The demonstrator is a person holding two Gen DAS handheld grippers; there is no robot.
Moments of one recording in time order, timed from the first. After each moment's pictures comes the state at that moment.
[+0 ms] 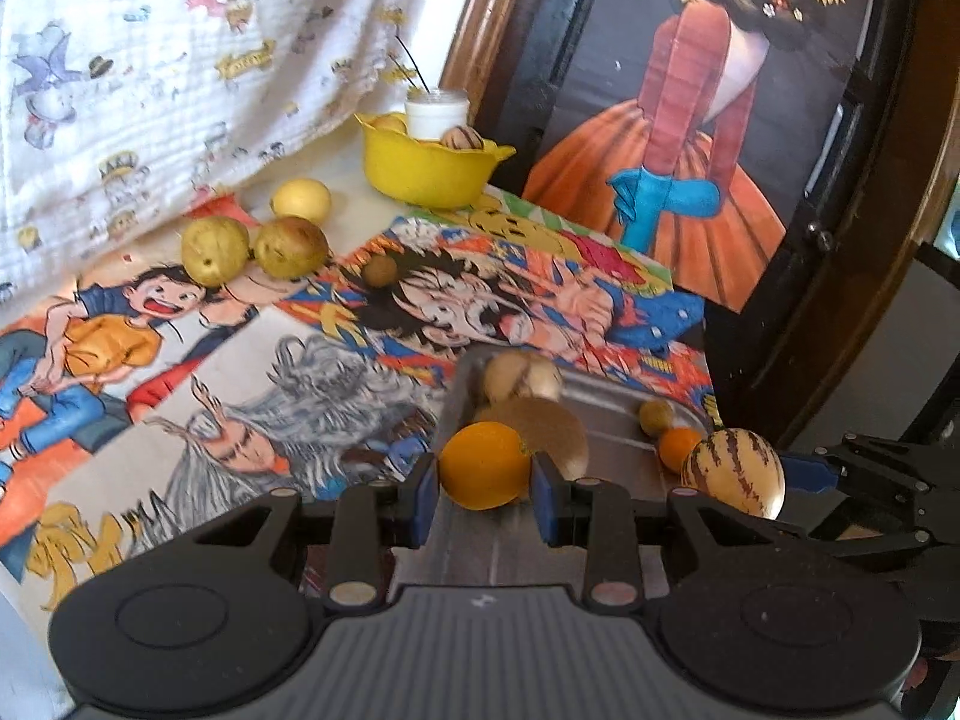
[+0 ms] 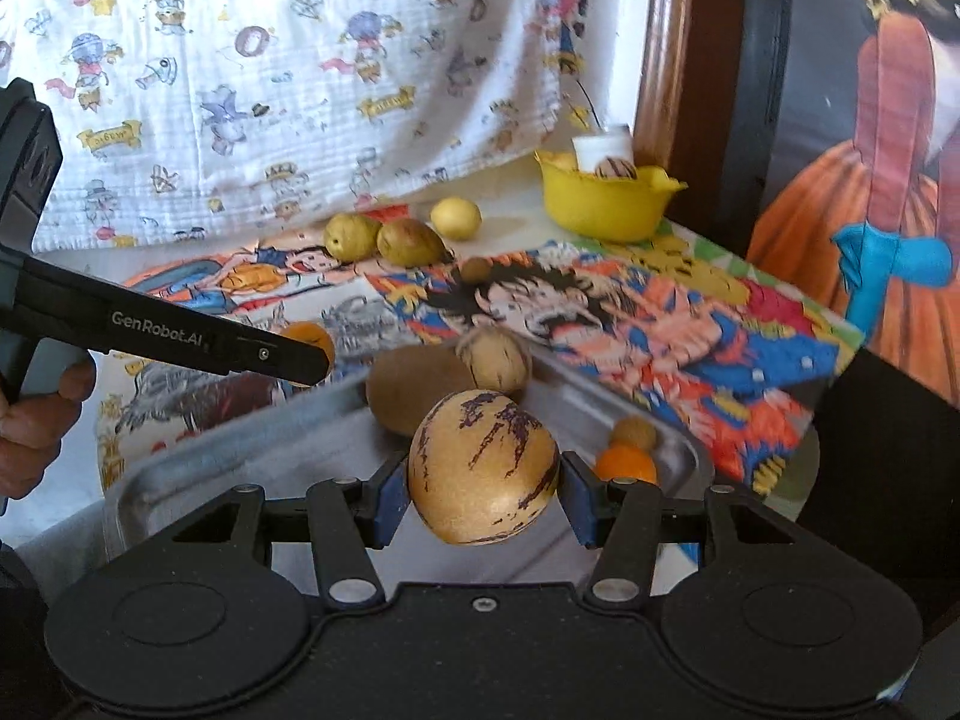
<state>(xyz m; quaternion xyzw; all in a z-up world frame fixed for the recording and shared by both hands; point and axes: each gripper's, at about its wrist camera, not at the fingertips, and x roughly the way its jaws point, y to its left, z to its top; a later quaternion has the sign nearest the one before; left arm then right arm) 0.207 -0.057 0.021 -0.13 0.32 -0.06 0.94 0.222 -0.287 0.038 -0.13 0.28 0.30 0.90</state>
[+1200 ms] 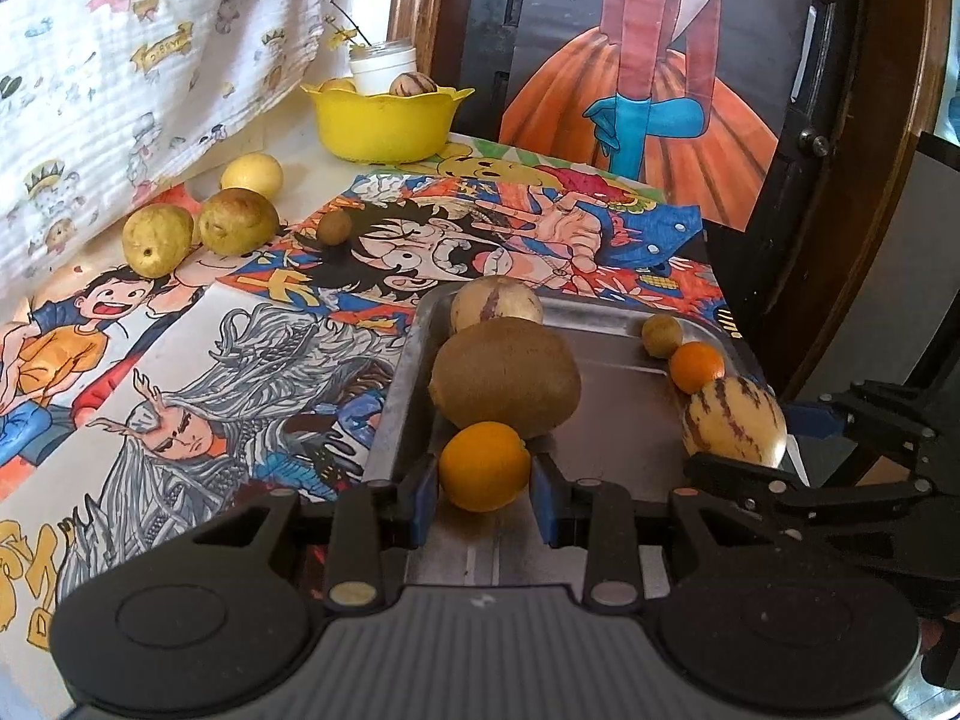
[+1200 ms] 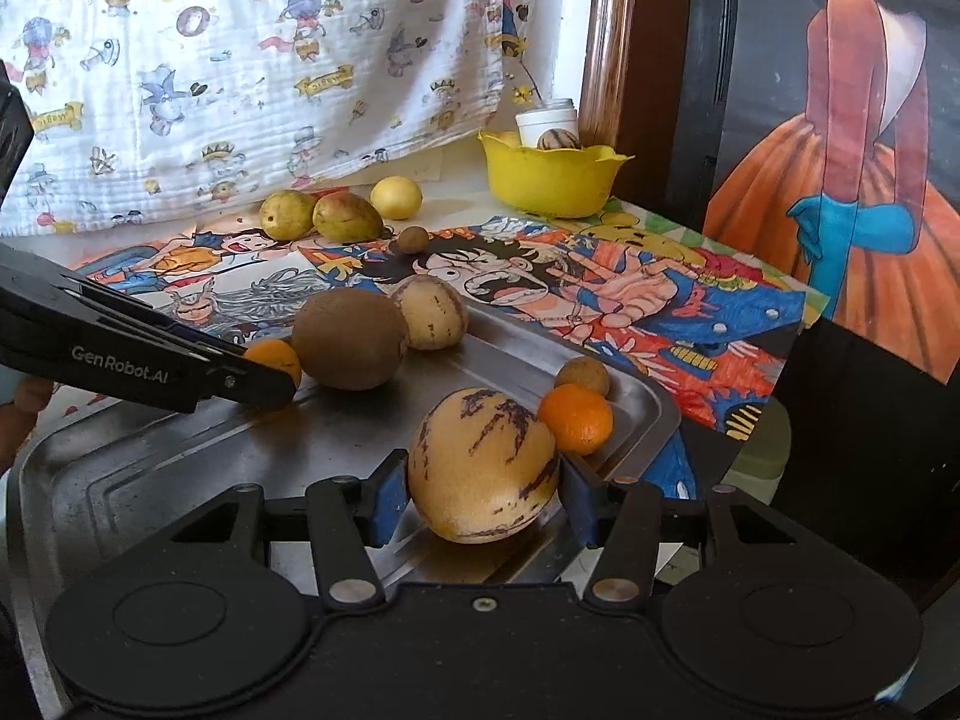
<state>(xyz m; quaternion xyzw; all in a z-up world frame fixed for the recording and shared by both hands) 0.225 -0.093 -0.009 -0.05 0.35 -0.07 0.93 0.234 -0.300 -0.006 -0.12 0.27 0.25 0.92</state>
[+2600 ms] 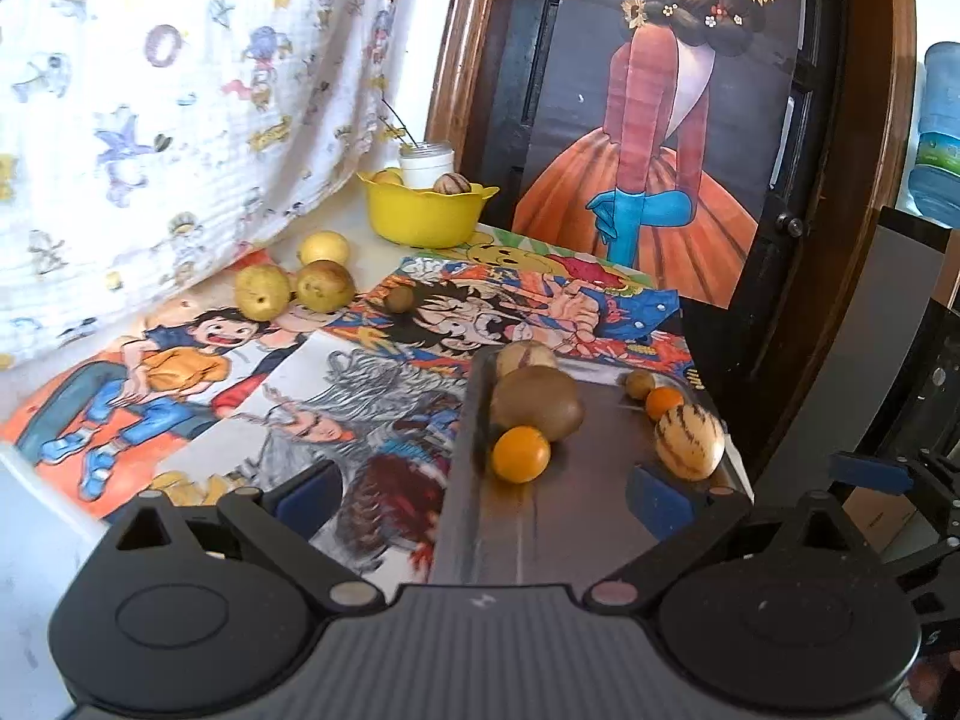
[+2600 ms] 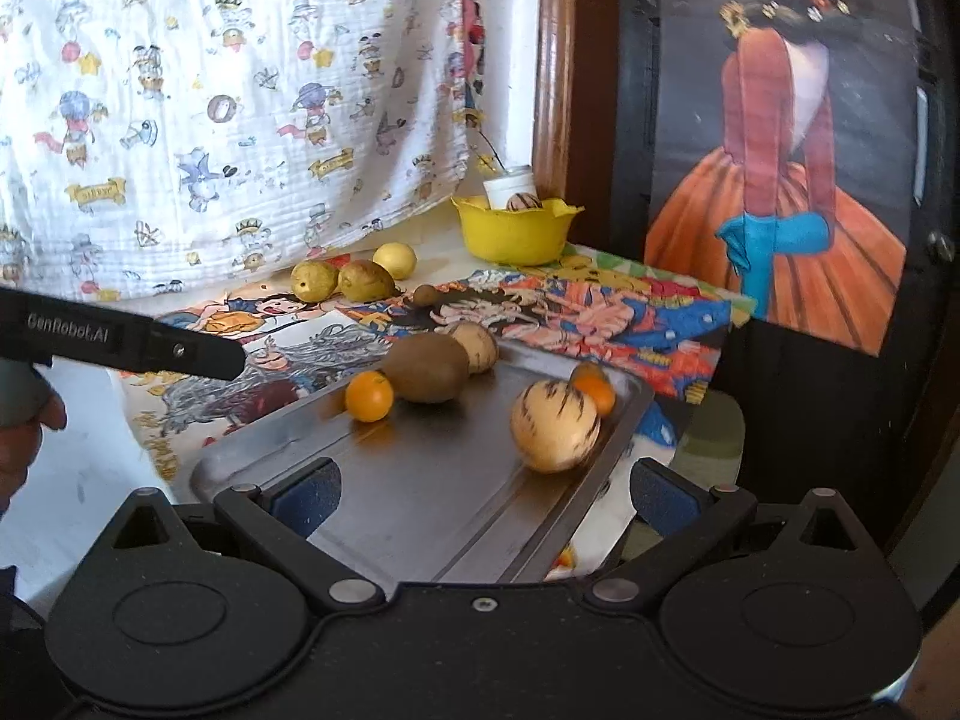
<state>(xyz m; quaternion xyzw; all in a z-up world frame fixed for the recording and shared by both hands) 0.121 -0.044 0.035 -0.07 0.27 -0.06 0.96 0.102 -0.292 0.032 -0.05 0.24 0.19 0.95</state>
